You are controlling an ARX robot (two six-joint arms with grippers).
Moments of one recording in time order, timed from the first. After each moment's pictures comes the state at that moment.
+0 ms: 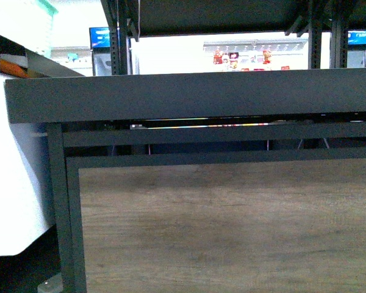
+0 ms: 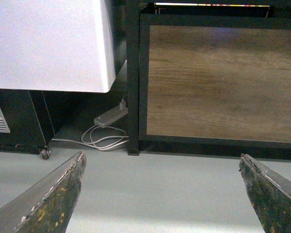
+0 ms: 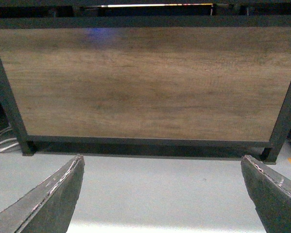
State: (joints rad) left arm 0.00 0.00 0.01 0.00 0.00 0.00; right arm 0.00 0.00 0.02 0.00 0.00 0.00
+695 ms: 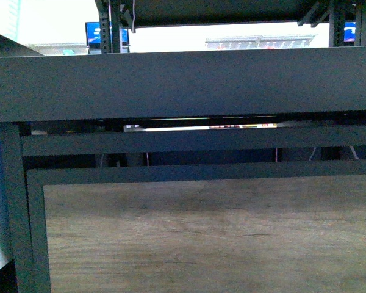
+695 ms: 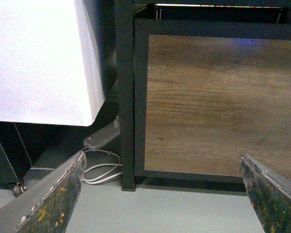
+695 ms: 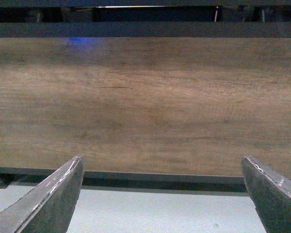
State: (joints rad) left arm 0.00 0.00 0.01 0.00 0.00 0.00; right arm 0.00 0.00 0.02 0.00 0.00 0.00
